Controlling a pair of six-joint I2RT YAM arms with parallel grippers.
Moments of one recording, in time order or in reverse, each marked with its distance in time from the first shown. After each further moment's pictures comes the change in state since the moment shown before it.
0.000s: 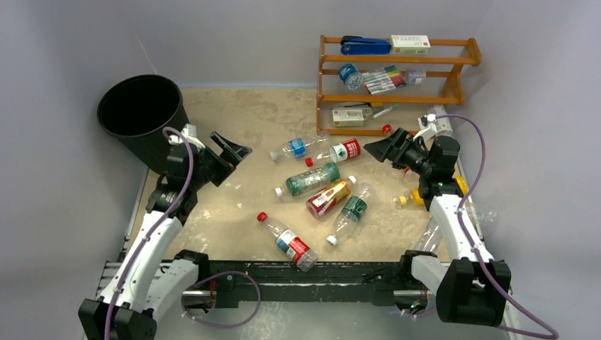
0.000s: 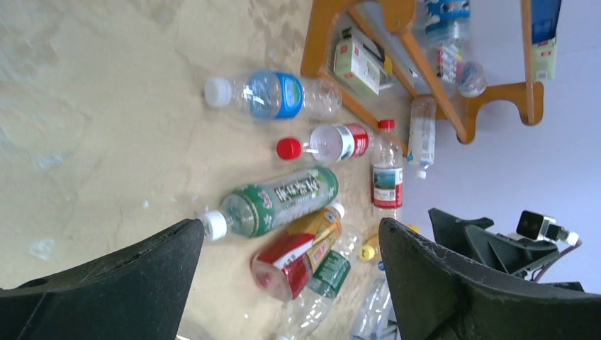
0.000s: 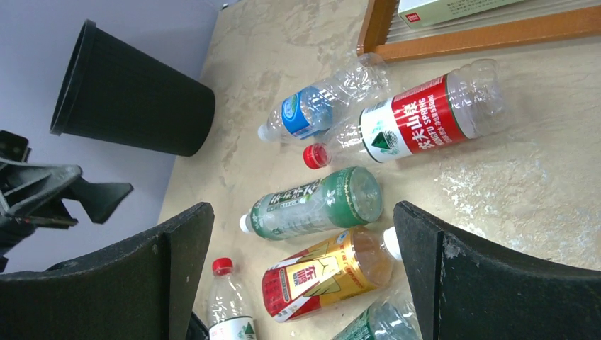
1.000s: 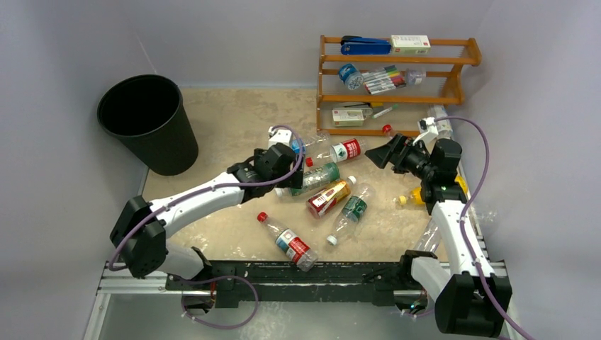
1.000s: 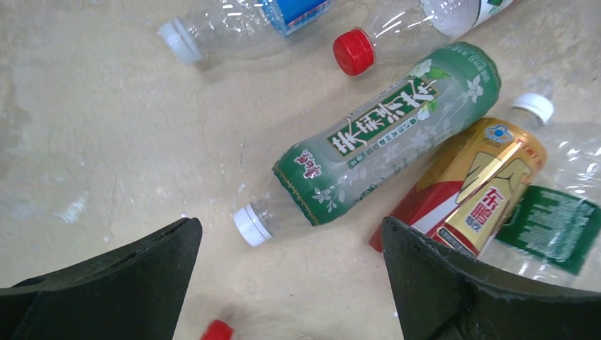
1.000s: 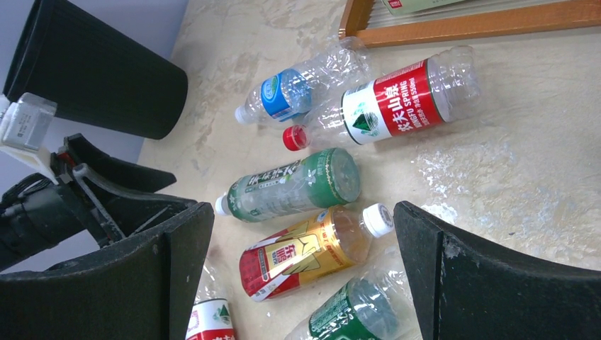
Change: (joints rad) left arm -0.657 0.549 0.243 -0.084 -0.571 0.382; right arm 0.000 -0.077 0.013 -0.150 0.029 -0.134
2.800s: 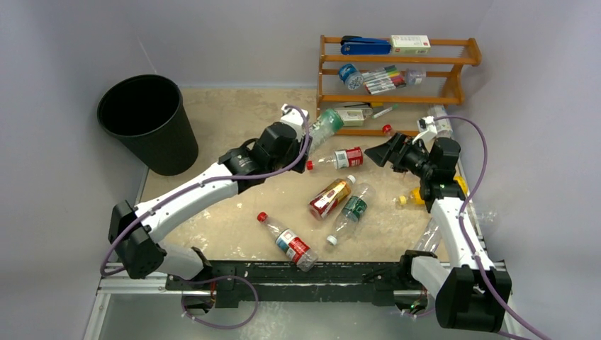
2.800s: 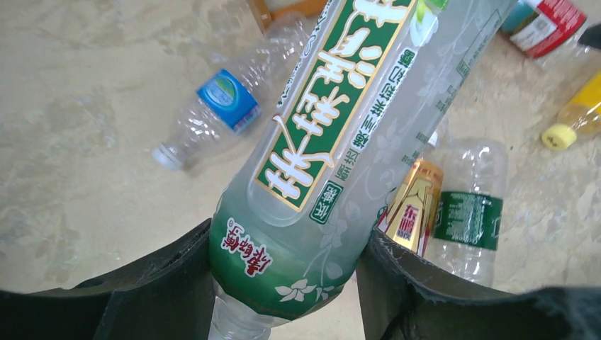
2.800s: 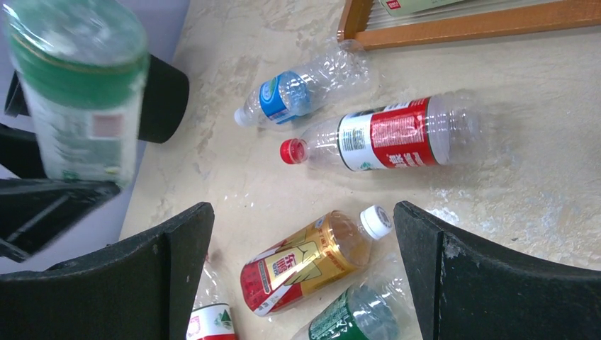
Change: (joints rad) left arm -0.018 0.008 0.222 -0.014 0.088 0.290; right arm 0.000 0.038 -0.002 0.037 -0.002 0.019
